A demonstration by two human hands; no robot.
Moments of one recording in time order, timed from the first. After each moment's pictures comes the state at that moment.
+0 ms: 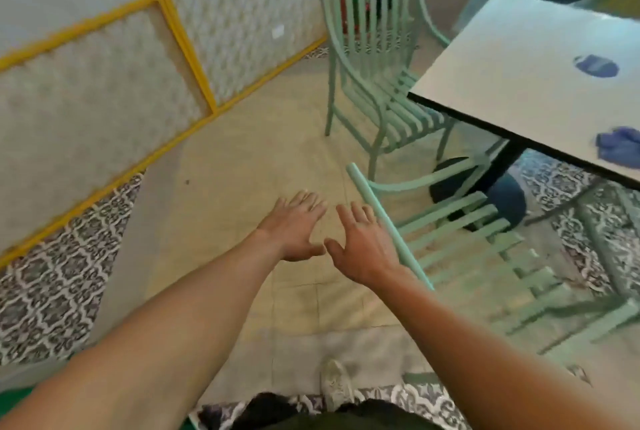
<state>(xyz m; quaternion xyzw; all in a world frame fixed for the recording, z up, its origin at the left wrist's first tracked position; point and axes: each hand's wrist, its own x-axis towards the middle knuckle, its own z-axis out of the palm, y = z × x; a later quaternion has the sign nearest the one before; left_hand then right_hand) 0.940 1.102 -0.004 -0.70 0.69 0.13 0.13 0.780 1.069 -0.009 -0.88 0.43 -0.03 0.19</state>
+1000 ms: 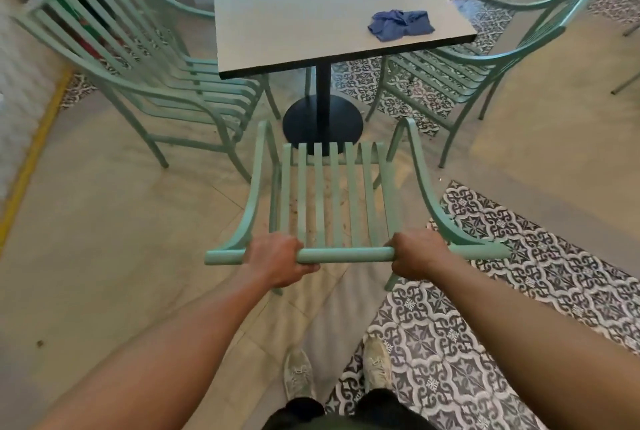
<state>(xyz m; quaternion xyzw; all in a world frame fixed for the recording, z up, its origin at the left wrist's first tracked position) 0.924 1.077 -0.053 -0.45 0.87 0.11 0.19 0.680 1.160 -0.051 -0.62 0.73 0.18 0.22</state>
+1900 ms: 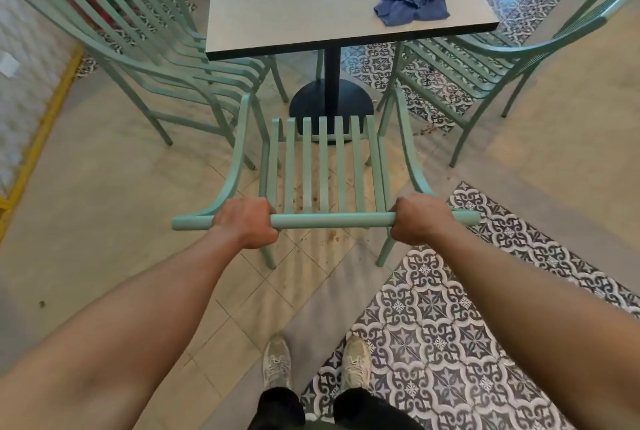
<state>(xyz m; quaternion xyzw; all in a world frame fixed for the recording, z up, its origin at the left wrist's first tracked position) 0.869 1.021 -0.061 -0.53 0.82 0.13 0.18 0.579 1.099 -0.063 -0.65 0.72 0.16 0.17</state>
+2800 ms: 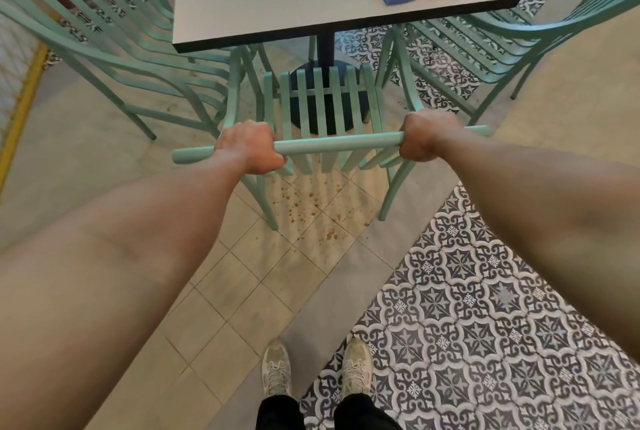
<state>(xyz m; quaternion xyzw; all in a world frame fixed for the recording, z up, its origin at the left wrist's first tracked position) 0.795 0.858 -0.072 -0.54 0.83 0.07 0.12 0.505 0.929 -0.062 -0.64 0.74 0.16 0.12</state>
